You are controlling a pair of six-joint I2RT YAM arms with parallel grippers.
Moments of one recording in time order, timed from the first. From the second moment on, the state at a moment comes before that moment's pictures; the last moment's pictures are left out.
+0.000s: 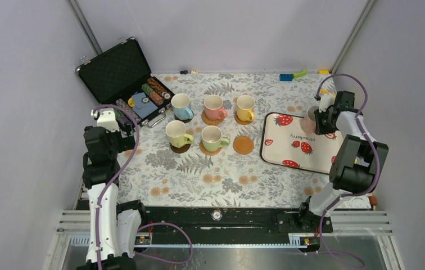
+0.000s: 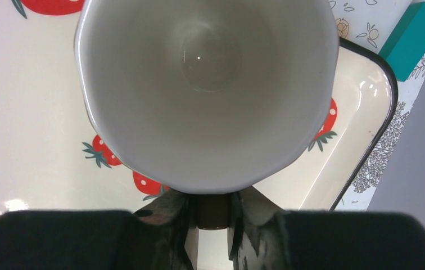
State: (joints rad) left arm 0.24 0.68 0.71 -0.45 0.01 0.10; right arm -0.32 1.67 1.16 -0.57 -0.18 -0.45
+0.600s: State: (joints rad) left arm 0.24 0.68 0.71 -0.45 0.01 0.10; right arm -0.01 1.09 1.14 -0.79 -0.40 -0.50
